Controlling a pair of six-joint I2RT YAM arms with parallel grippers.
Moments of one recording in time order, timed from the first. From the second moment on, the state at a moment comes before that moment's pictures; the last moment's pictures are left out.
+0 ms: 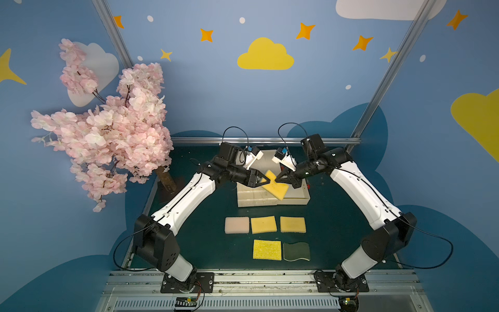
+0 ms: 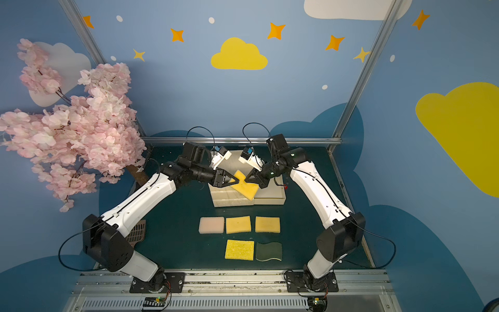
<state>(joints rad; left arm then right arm) -0.47 1.56 1.44 -0.60 0.84 -0.22 0.50 1.63 1.72 -1.09 -0.69 -0.55</state>
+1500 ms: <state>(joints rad) -0.47 0.86 0.75 -0.80 0.38 -0.60 0.36 1.30 1.30 -0.44 -0.17 0.04</state>
